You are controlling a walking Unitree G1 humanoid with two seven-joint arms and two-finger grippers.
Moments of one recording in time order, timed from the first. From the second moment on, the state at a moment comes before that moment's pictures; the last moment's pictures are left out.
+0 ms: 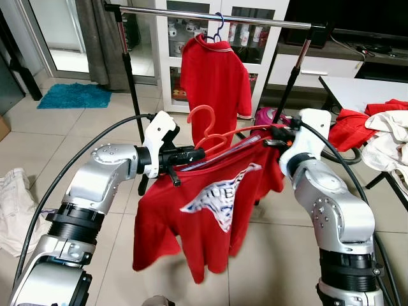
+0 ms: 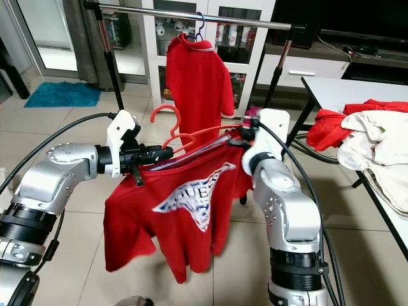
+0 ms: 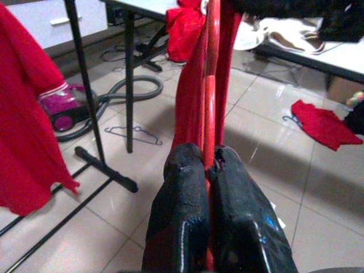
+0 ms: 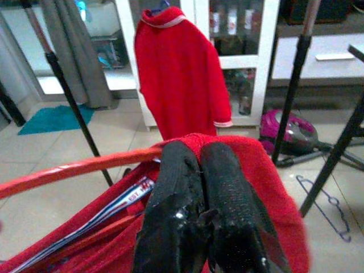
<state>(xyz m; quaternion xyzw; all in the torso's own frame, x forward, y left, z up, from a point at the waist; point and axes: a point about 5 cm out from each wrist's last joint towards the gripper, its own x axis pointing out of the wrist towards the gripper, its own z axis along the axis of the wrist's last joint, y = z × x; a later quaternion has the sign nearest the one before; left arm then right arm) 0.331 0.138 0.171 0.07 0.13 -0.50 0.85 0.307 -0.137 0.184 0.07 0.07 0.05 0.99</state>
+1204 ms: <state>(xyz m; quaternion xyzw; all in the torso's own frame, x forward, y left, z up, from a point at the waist) 0.331 0.144 0.169 0.09 0.15 -0.52 0.83 0.283 -0.137 0.195 -0.02 0.07 0.27 0.96</state>
